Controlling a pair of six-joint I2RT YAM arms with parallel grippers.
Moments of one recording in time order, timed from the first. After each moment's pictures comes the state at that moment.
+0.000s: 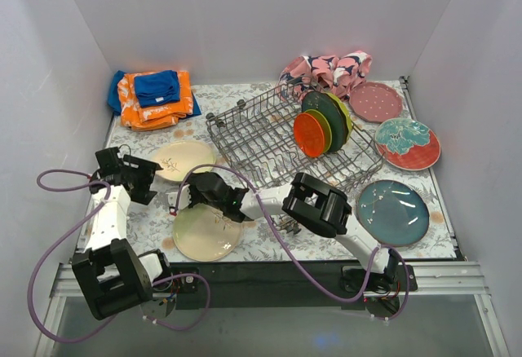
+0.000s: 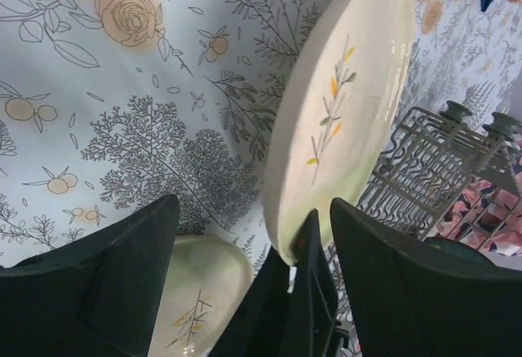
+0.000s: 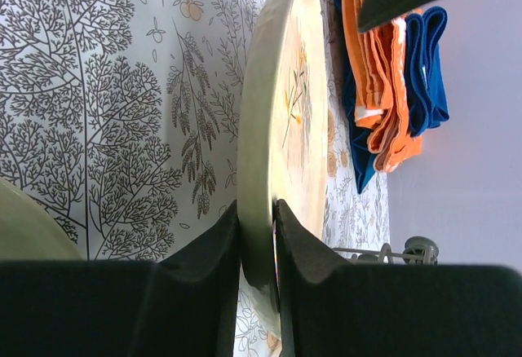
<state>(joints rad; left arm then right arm) 0.36 1.11 0.71 -0.55 0.20 -0.98 1.22 2.31 1.48 0.53 0.15 -0.99</state>
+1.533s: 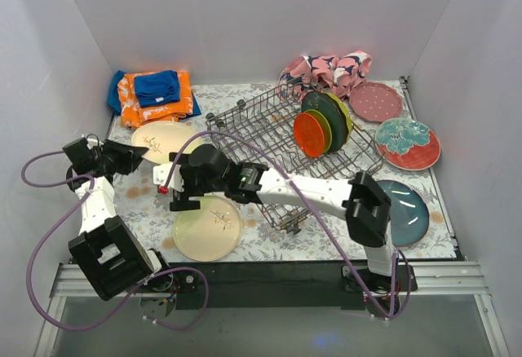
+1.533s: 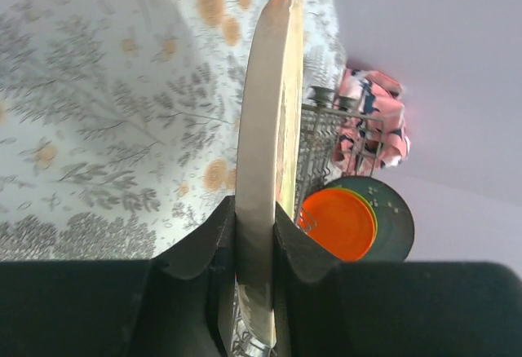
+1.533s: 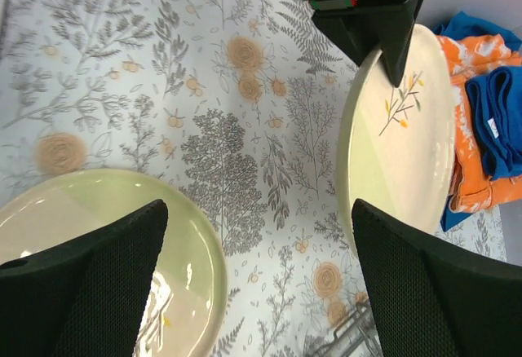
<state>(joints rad) 0.57 1.24 0.78 -0.23 0.65 -0.86 1.26 1.99 1.67 -0.10 -0.12 -0.55</state>
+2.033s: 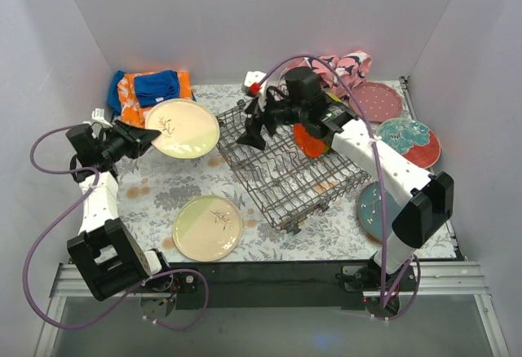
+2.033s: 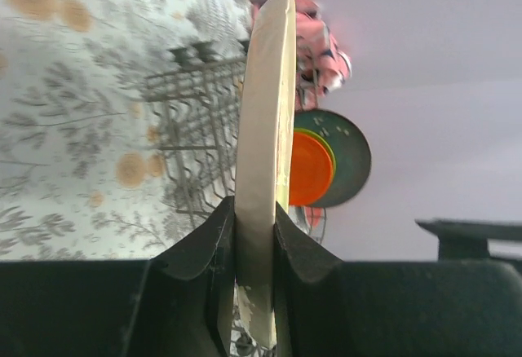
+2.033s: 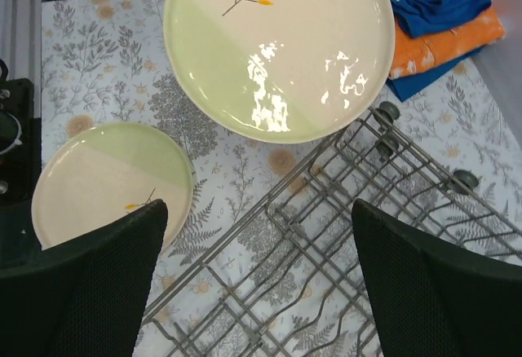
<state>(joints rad) 0.50 1.24 0.85 -0.07 0.88 -0.85 0.77 1.66 1.64 -0.38 -0.60 -0.33</state>
